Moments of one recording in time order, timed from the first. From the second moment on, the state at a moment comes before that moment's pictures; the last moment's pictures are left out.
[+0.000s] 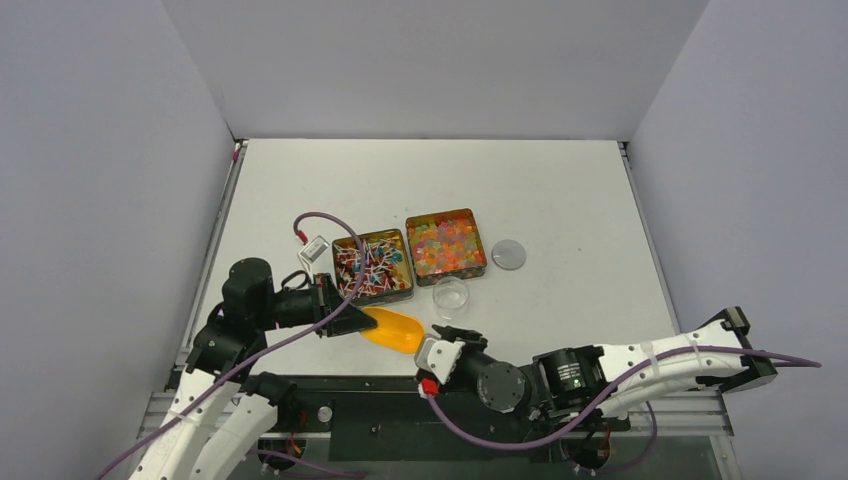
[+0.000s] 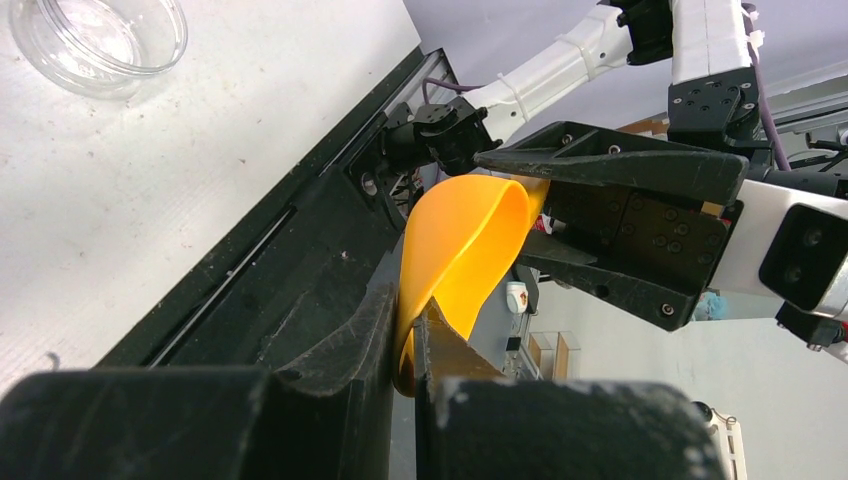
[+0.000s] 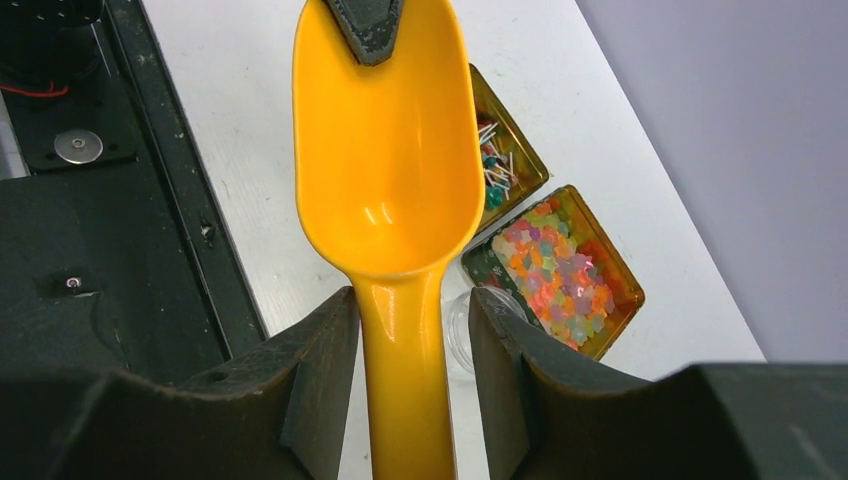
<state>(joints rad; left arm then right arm) -0.38 0.56 0.70 -0.49 0.90 -0.79 1.74 0.98 0.90 -0.32 0.75 -0.21</state>
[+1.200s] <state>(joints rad) -0.38 0.59 0.70 -0.49 0.90 -0.75 1.75 0.99 0.90 -0.32 0.73 -0.25</state>
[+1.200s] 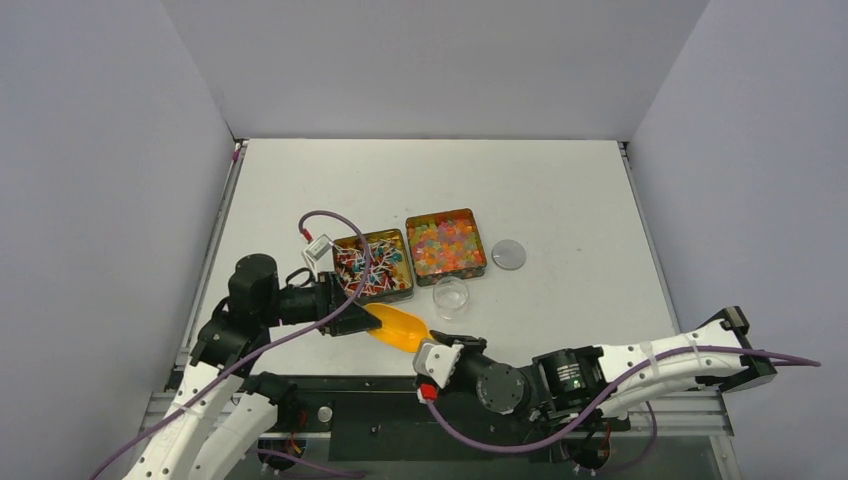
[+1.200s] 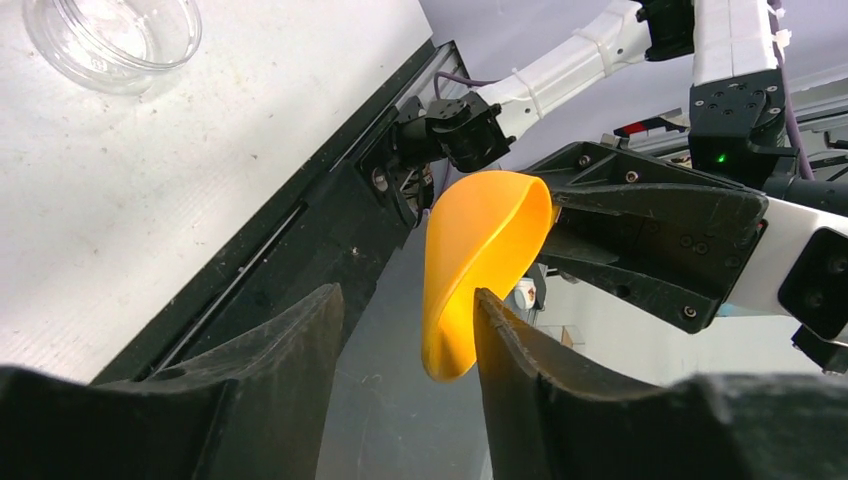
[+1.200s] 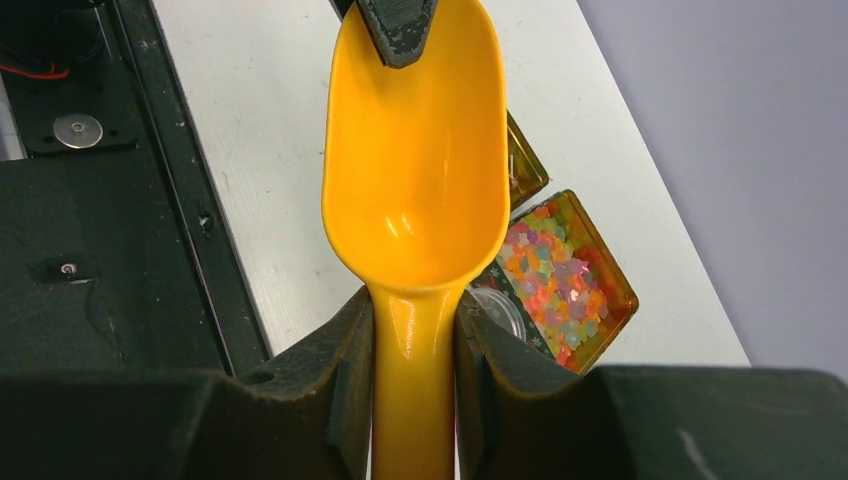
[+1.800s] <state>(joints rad) -0.38 0.64 0.82 -0.61 0.61 -0.61 1.49 0.95 0.92 -0.48 0.66 -0.14</state>
